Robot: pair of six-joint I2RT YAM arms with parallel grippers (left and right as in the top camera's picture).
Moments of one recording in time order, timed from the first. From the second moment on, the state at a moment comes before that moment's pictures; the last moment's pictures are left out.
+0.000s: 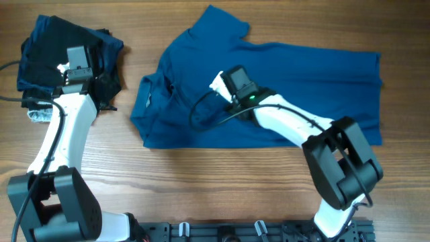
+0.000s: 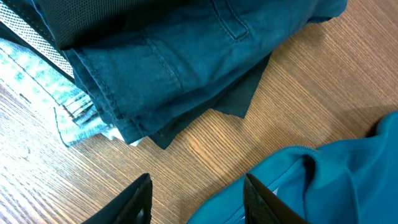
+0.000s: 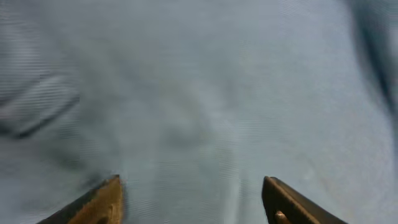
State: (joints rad) left arm 0.13 1.61 1.14 -0.62 -0.15 -0.63; right arm 0.55 1.92 1.16 -0.31 0.26 -0.47
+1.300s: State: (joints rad) left arm 0.13 1.61 1.14 -0.63 -0.13 -0.63; right arm 0.37 1.65 1.17 -0.71 0.17 -0.22
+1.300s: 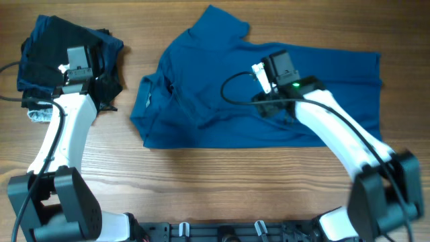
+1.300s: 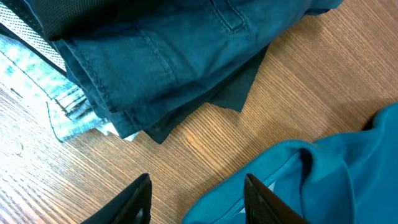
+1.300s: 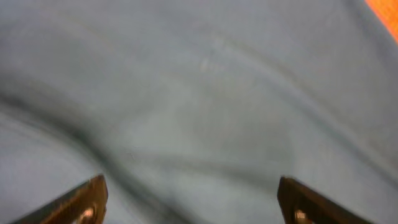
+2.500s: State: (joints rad) left arm 0.13 1.61 1.14 -0.63 -0.13 -0.63; right arm 0.37 1.79 1.09 -0.64 0.18 -0.23
